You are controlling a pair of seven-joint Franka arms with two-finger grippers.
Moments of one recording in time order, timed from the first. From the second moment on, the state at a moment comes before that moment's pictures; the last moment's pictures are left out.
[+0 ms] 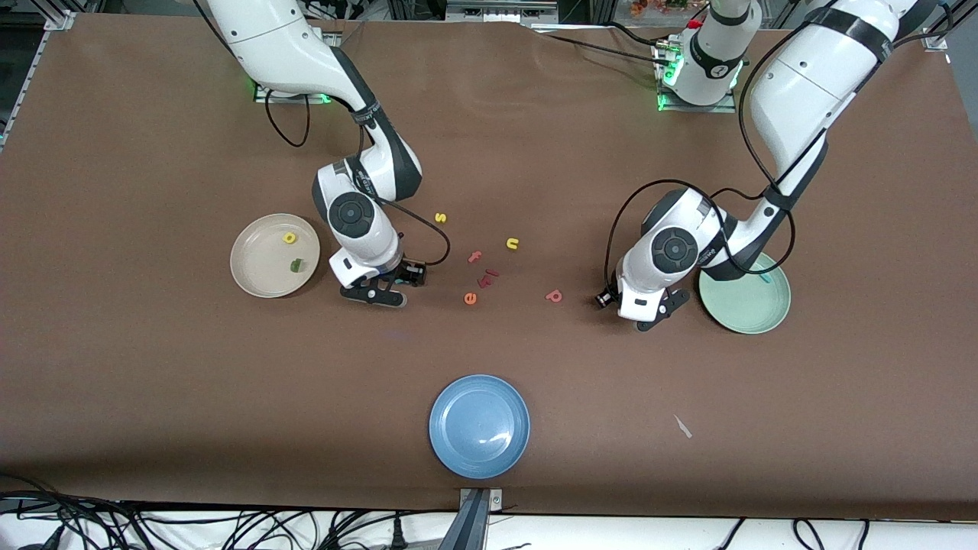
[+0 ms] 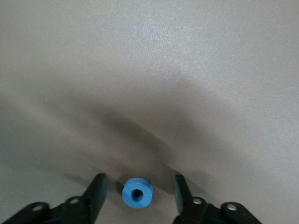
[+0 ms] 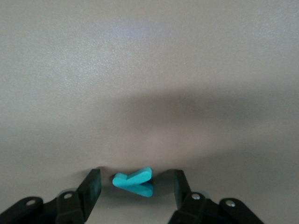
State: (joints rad) left arm 0.11 0.73 -0.54 -1.84 0.38 2.37 -1.26; right arm 0.65 0.64 -0.12 -1.85 0.14 2.49 0.61
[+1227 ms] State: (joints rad) left arm 0.63 0.55 -0.74 -1.81 0.38 1.98 -0.83; right arm 0.64 0.54 -0.33 -1.82 0.14 2.17 0.23
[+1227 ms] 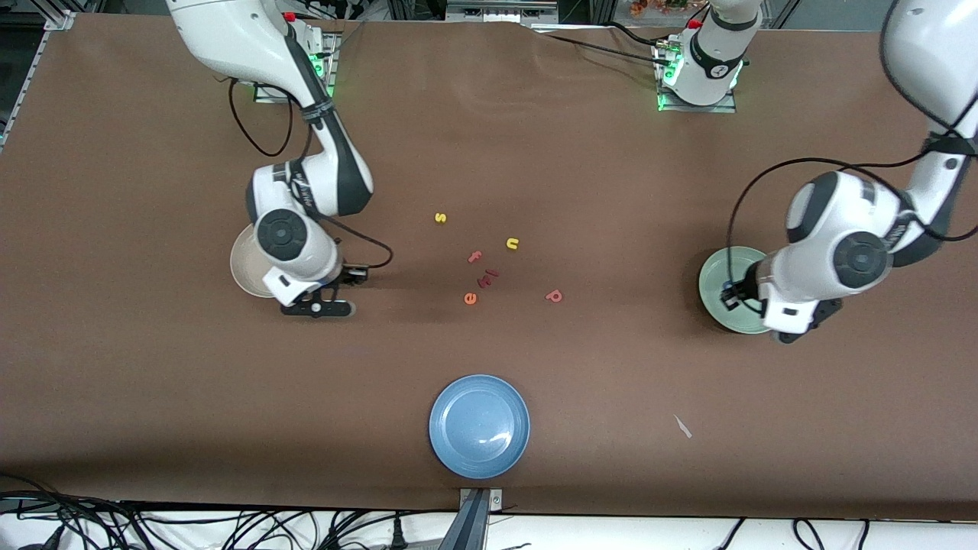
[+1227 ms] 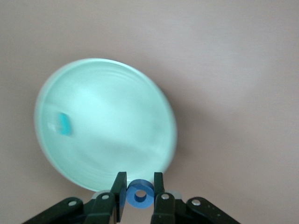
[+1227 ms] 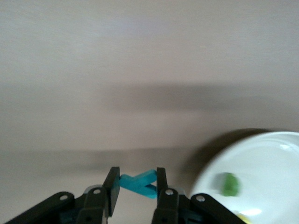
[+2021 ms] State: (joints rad) left arm 0.73 0.70 -0.74 -1.83 0.52 2.01 -0.70; right arm 0.61 0.51 -0.52 -2.01 0.17 2.19 -0.13
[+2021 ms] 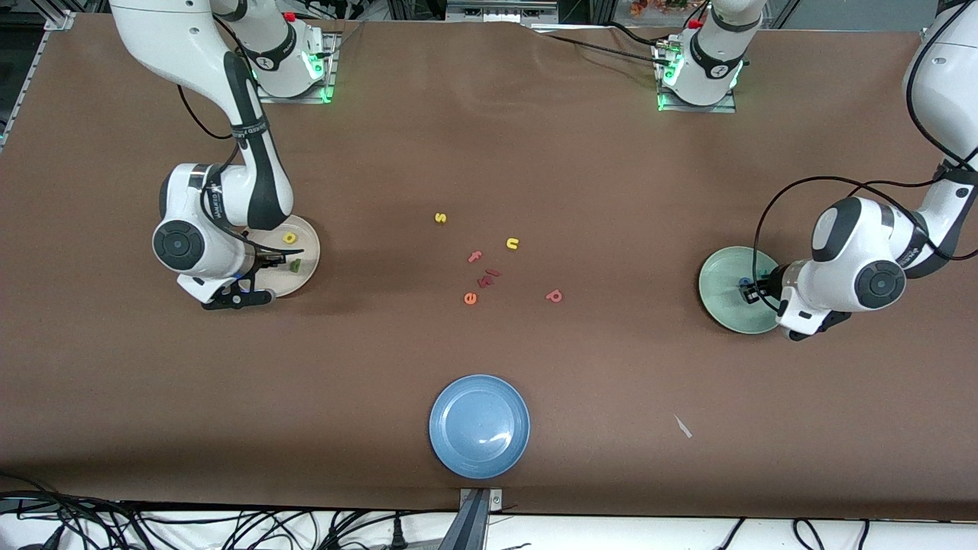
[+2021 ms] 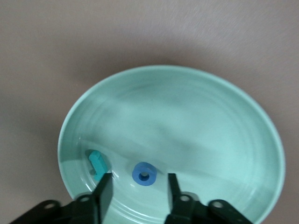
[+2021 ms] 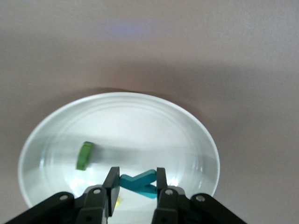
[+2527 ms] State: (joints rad) left arm 0.64 0.61 -0.96 -1.80 0.42 1.98 -0.92; right arm 0.61 0.50 -0.52 -1.99 0.18 2.16 -0.13
